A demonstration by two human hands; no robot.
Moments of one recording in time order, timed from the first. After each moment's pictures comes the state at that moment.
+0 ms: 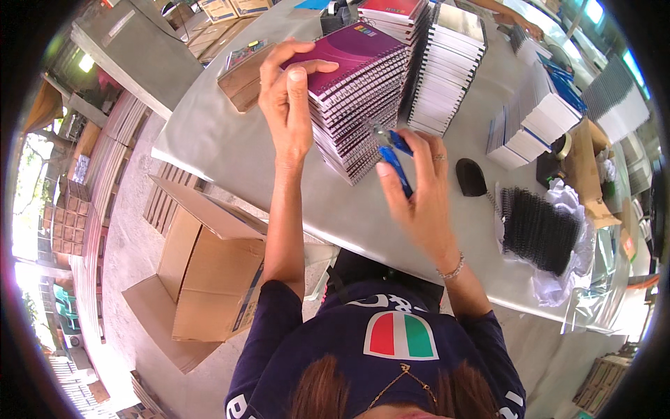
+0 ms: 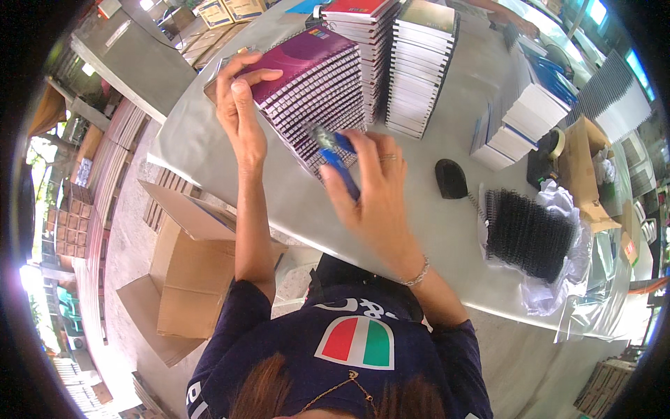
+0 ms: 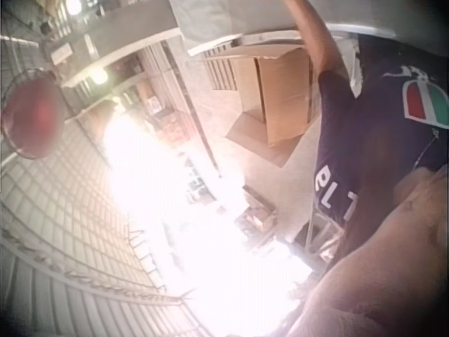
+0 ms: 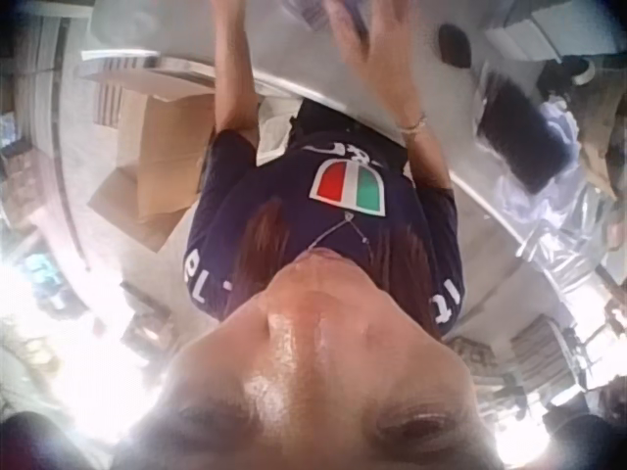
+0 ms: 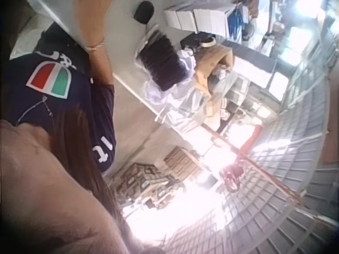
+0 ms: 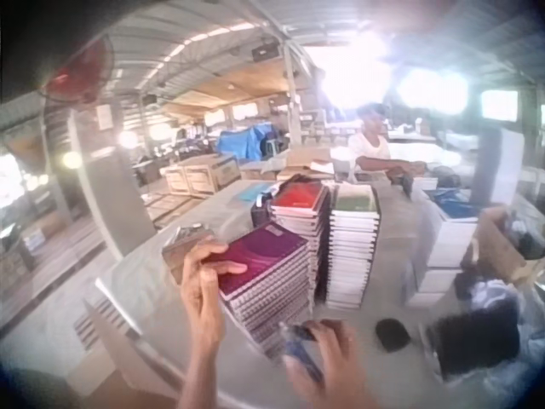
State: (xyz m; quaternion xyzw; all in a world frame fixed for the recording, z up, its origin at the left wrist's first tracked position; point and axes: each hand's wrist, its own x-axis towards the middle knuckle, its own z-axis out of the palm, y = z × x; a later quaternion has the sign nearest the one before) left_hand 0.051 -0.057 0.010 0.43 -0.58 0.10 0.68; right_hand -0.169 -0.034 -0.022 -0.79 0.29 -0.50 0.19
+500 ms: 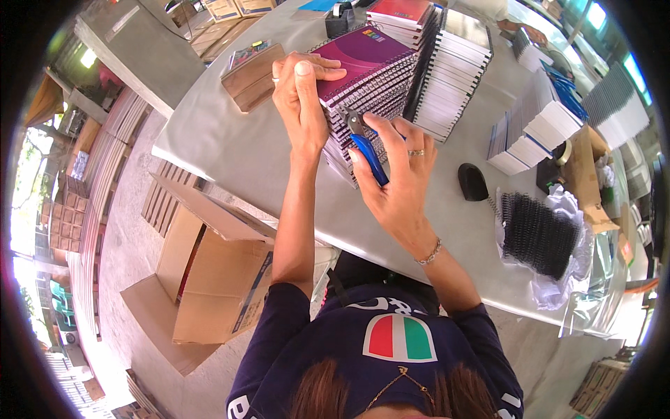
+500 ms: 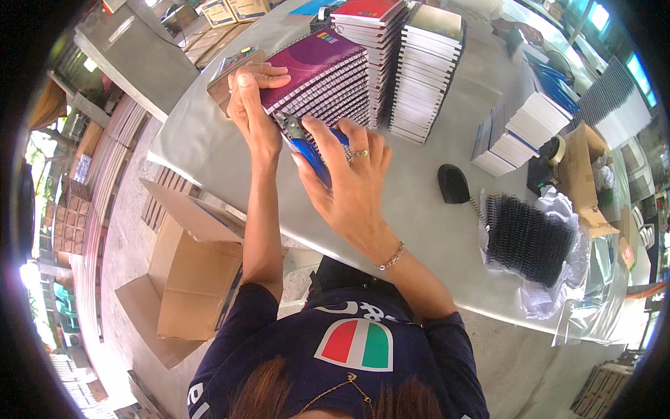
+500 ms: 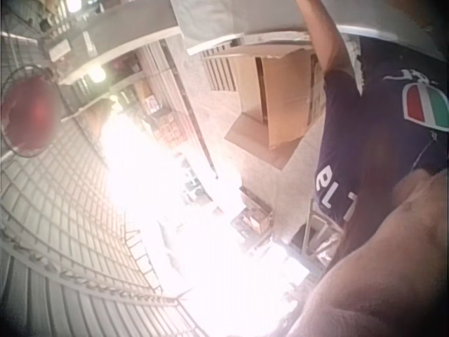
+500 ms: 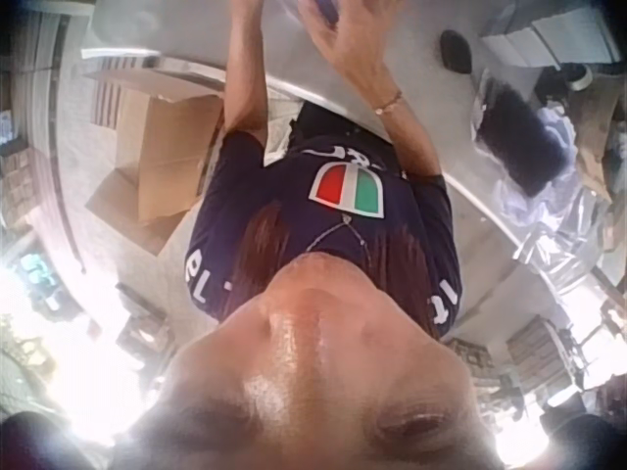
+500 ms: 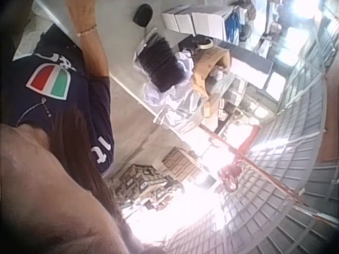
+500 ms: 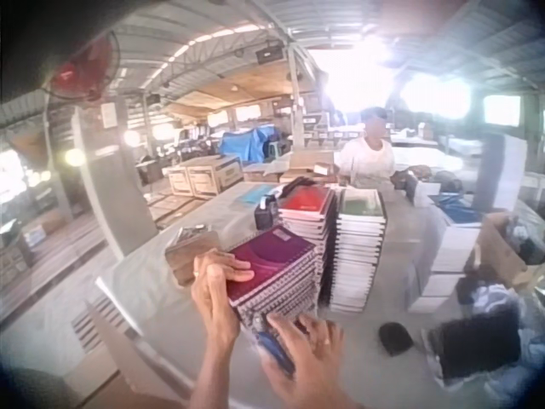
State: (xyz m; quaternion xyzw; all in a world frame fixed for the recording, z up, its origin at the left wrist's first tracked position) left_hand 0.040 -0.070 0.013 0.41 -0.56 0.12 0.71; right_hand -0.127 -0.039 -0.027 -0.78 0.26 -0.56 0.08
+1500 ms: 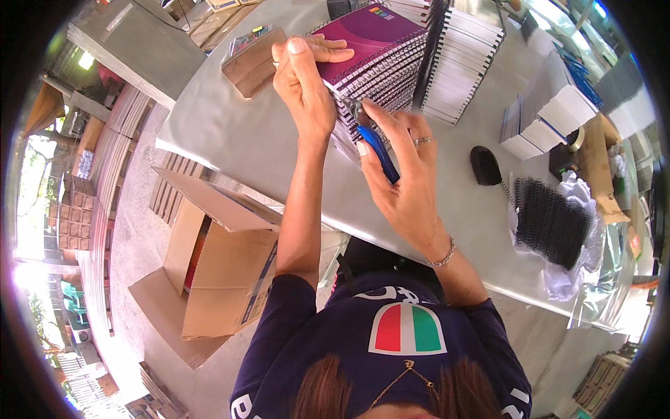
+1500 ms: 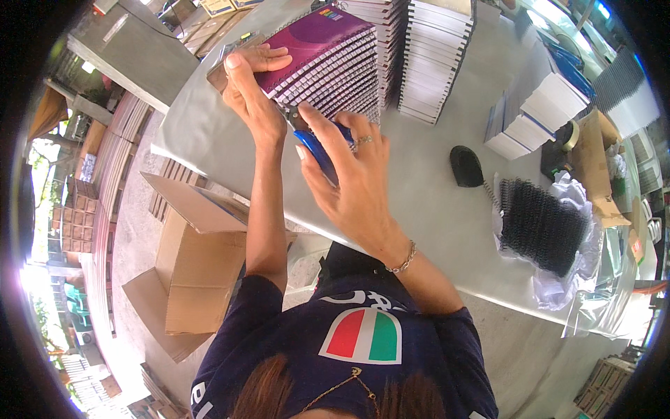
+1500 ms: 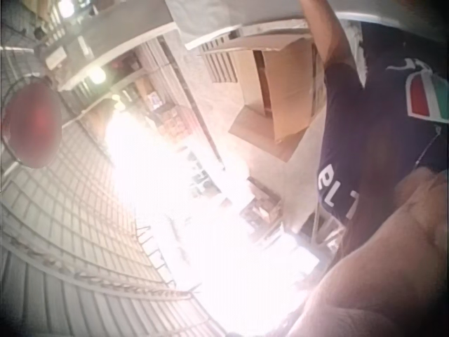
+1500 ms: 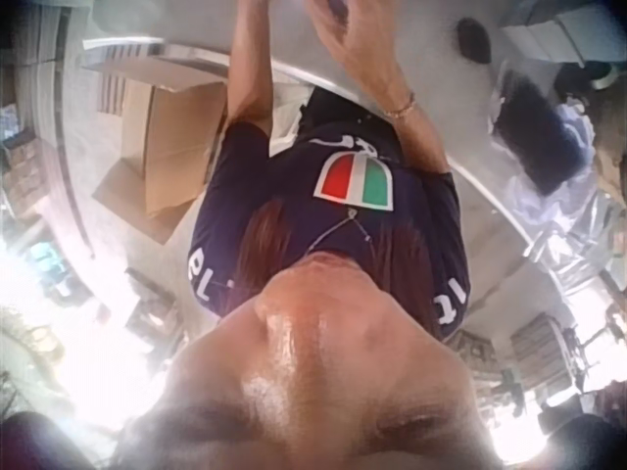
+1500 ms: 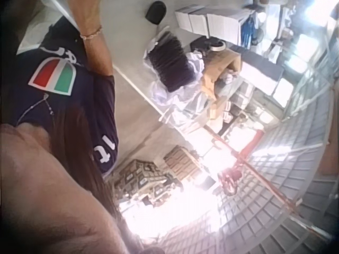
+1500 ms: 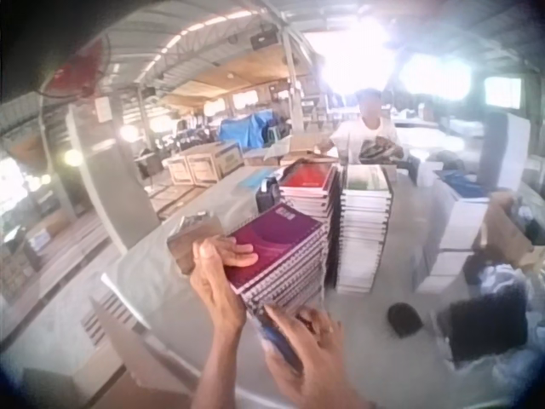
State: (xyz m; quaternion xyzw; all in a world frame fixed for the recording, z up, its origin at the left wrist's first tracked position) left_hand 0.033 -0.072 0.012 0.40 -0.53 0.09 0.74; right_hand -0.130 -0.028 -0.027 -0.79 0.24 -0.53 0.18
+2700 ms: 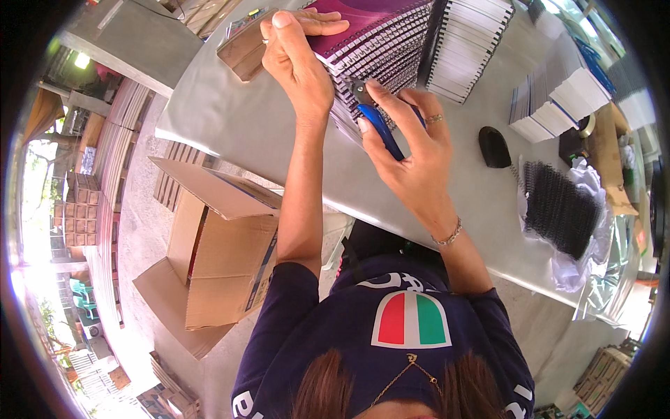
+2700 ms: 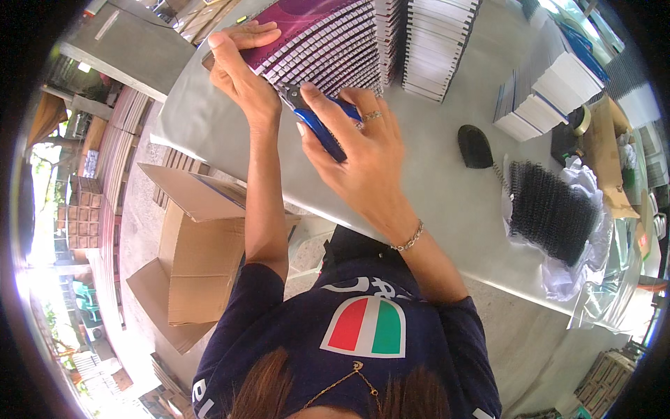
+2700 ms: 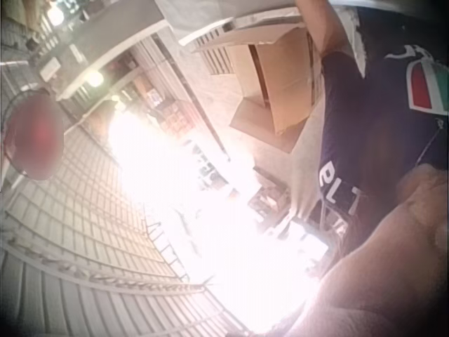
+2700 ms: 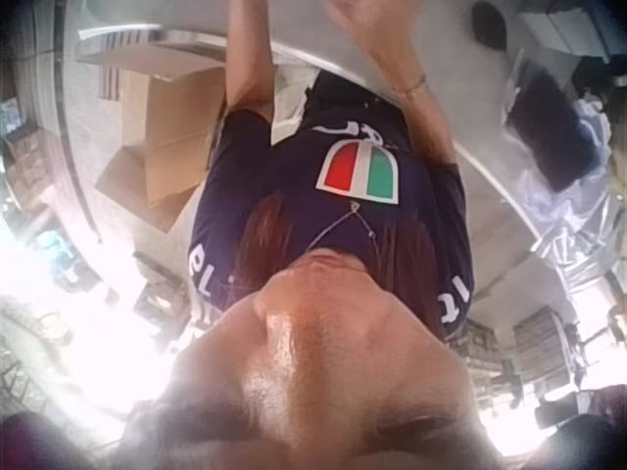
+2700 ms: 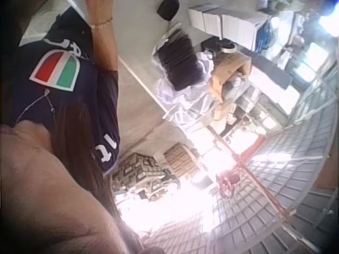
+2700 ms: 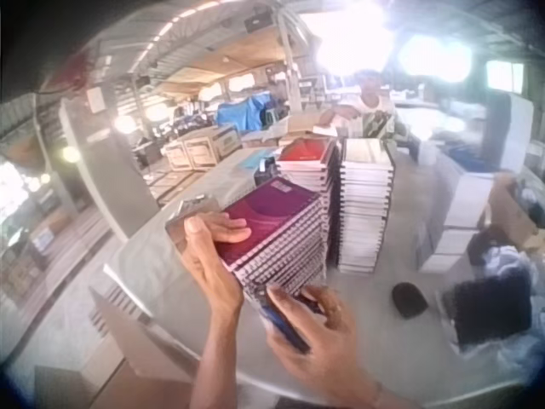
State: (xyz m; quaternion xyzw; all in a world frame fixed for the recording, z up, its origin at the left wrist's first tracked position) left_hand 0.041 -0.079 0.007 0.42 -0.52 0.15 0.73; right_hand -0.128 -0.034 -0.033 -0.77 0.25 -0.58 0.14
